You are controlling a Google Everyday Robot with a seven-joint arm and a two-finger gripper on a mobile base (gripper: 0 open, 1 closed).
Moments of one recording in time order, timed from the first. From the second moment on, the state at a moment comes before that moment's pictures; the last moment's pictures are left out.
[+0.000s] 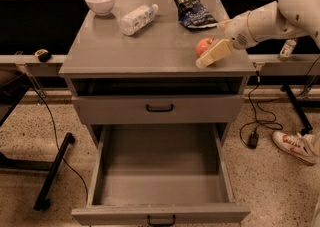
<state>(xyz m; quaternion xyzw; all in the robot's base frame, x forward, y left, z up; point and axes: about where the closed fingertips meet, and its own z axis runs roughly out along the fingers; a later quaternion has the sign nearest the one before) 0.717 -0.156 0.874 -0.49 0.75 0.16 0.42</state>
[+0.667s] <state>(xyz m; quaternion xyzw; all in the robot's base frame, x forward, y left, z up) 0.685 -0.239 0.932 -0.47 0.76 0.04 0.44</state>
